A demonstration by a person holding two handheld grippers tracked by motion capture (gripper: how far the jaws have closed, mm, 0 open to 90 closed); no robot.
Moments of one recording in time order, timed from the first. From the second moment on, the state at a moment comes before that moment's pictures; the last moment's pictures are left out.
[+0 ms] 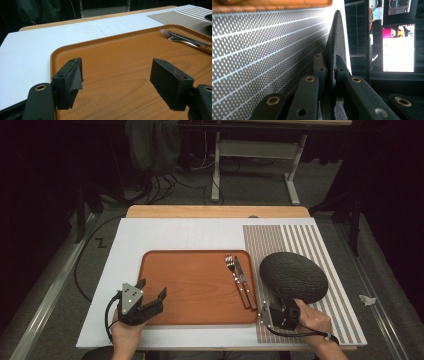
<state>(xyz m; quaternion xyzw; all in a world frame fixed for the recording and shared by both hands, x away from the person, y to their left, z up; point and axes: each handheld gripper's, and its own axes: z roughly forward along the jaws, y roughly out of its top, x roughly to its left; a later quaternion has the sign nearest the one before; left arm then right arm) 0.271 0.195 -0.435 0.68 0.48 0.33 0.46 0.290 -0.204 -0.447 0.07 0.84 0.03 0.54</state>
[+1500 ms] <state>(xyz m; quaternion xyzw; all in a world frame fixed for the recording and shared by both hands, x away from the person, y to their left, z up) 0.270 0.200 -0.434 0.67 0.49 0.33 0.45 0.288 -0.144 -0.429 0.00 0.84 0.07 0.54</state>
